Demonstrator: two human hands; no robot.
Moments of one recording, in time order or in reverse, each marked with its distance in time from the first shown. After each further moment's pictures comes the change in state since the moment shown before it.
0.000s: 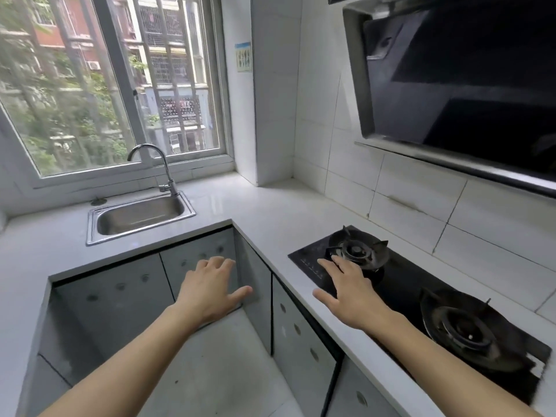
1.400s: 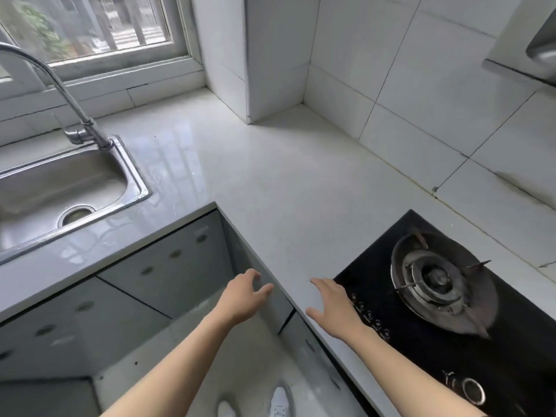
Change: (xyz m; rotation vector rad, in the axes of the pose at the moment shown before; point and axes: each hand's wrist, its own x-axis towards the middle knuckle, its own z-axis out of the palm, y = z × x) left_hand 0.417 -0.099 0.214 -0.661 -0.560 -0.193; right_hand 0.410 0.072 0.235 0.162 -0.352 0.313
